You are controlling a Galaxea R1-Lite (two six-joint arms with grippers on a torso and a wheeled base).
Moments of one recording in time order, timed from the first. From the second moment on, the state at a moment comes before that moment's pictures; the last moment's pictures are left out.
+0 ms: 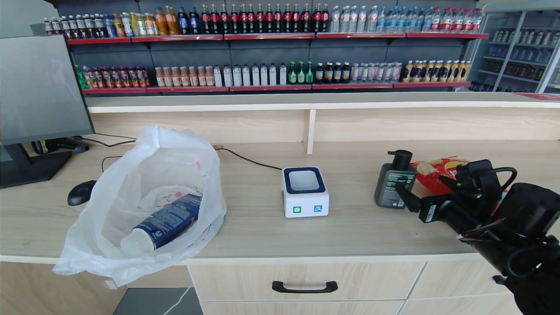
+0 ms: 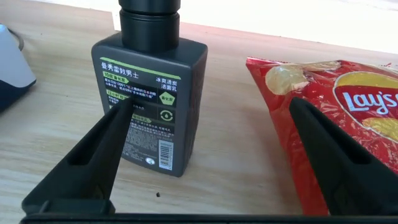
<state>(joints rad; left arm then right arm) 0.00 0.00 0.00 0.00 0.00 0.00 0.15 1.90 -0.33 -1.57 -0.02 -0.13</state>
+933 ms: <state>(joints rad) 0.00 0.00 0.00 0.00 0.00 0.00 0.22 1.94 -0.37 -1.57 -0.02 -0.11</state>
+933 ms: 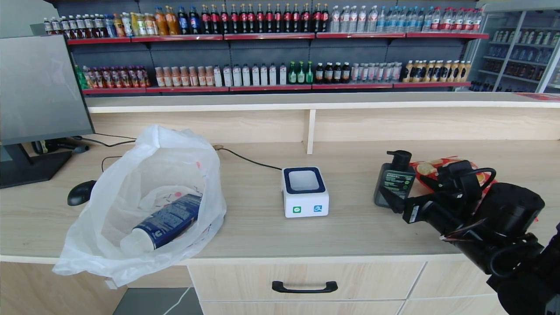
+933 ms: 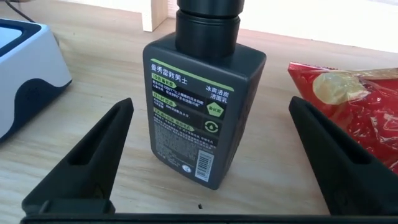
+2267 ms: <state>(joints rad) 0.00 0.00 0.00 0.00 0.00 0.00 0.25 1.95 -0.37 -1.57 0.08 -0.12</state>
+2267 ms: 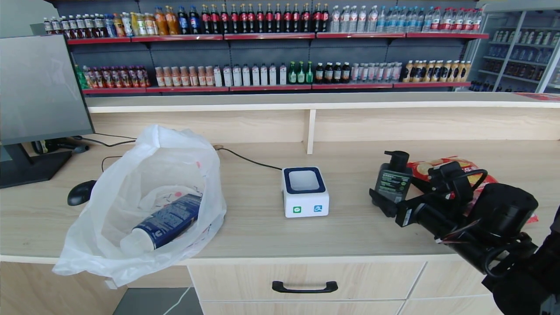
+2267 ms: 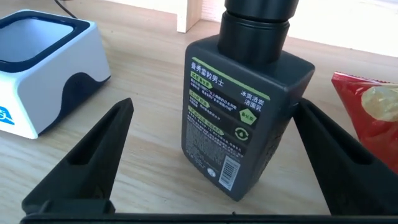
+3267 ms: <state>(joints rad) 0.00 0.00 0.00 0.00 0.00 0.00 0.28 1.90 -0.33 -1.57 0.08 -0.12</state>
